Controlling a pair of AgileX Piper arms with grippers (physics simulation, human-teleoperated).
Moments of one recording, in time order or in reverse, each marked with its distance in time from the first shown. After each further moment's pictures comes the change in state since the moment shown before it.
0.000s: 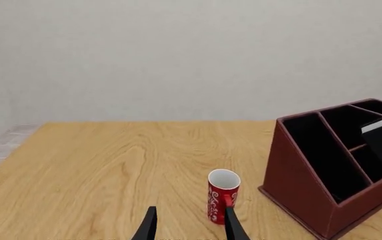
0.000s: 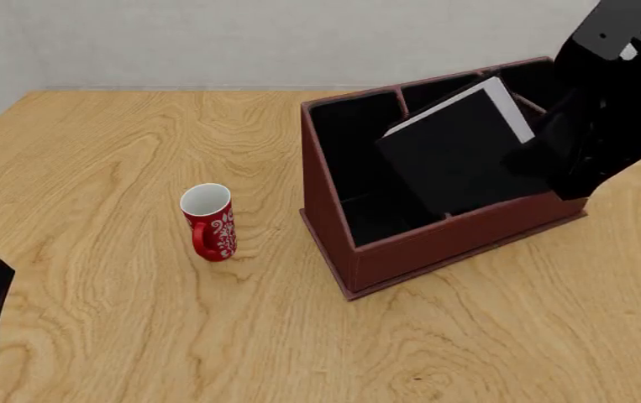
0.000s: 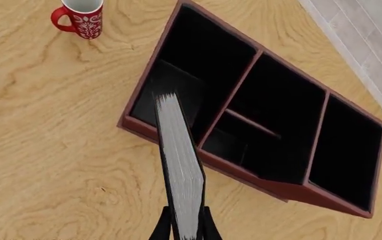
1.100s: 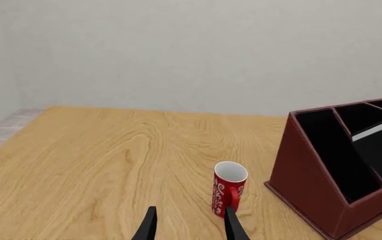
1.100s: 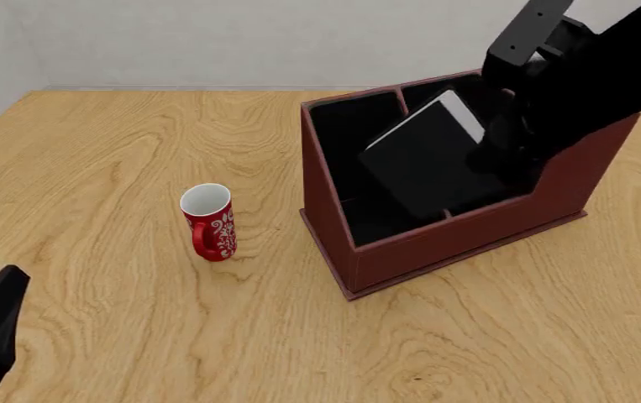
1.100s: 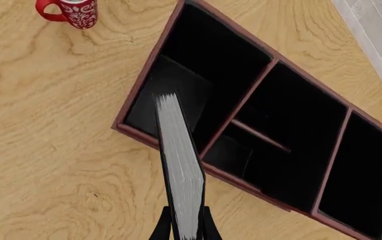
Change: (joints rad) left arm 0.041 0.008 0.076 -0.053 -0.042; right arm -0.005 0.180 -0.075 0.000 -0.035
